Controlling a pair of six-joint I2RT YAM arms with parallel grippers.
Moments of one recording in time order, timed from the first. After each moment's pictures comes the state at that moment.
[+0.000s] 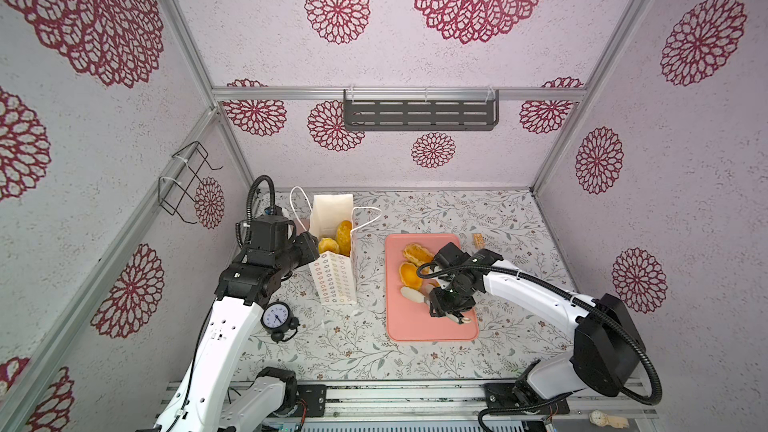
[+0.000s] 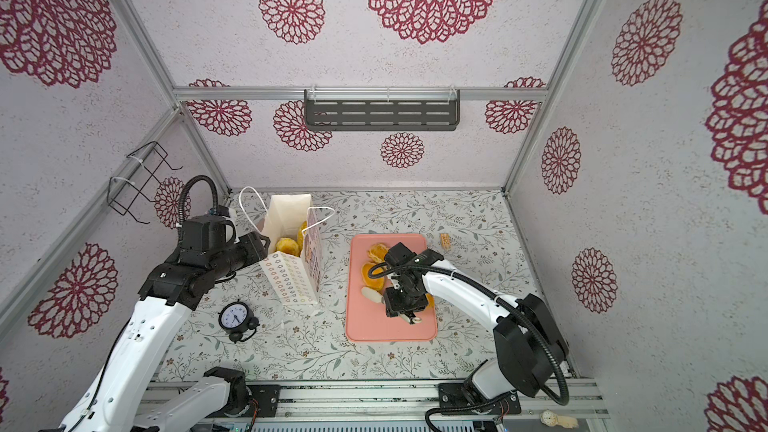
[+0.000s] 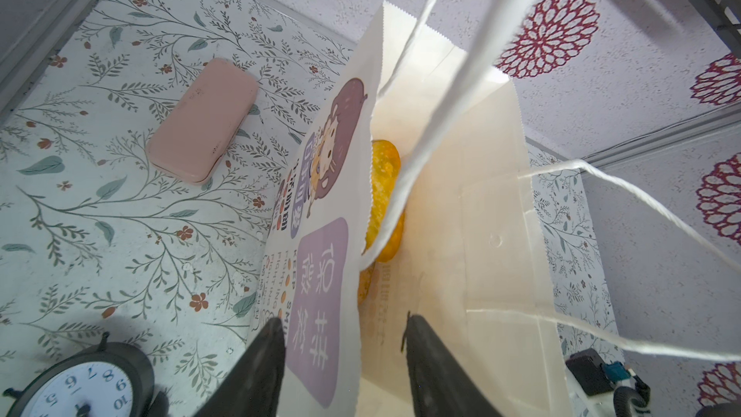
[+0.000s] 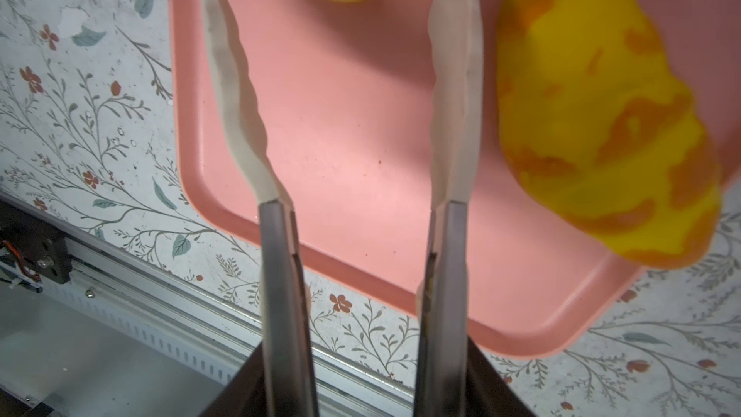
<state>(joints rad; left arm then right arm) -0.17 1.02 1.12 -0.78 0.01 -0.54 0.72 1.50 1.09 -0.99 -0.20 0.39</state>
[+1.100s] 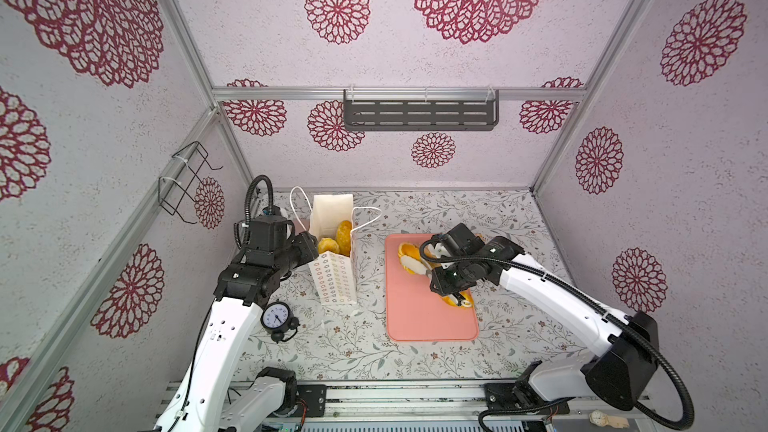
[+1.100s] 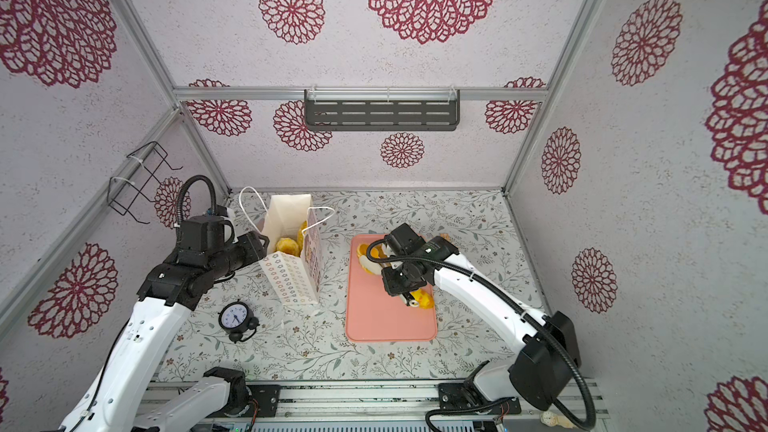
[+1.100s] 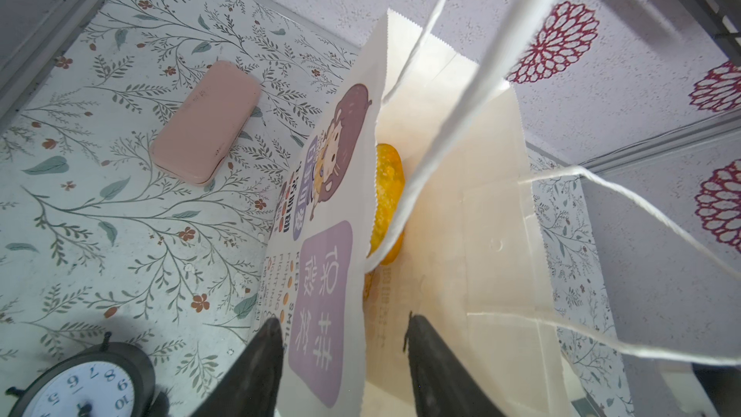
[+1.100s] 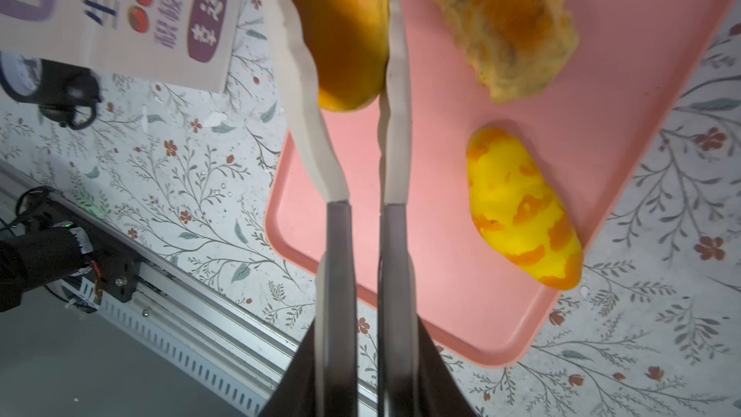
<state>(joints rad) -0.16 1.02 1.13 -0.78 0.01 -0.54 0.71 1.38 1.30 -1.05 -0.13 0.37</state>
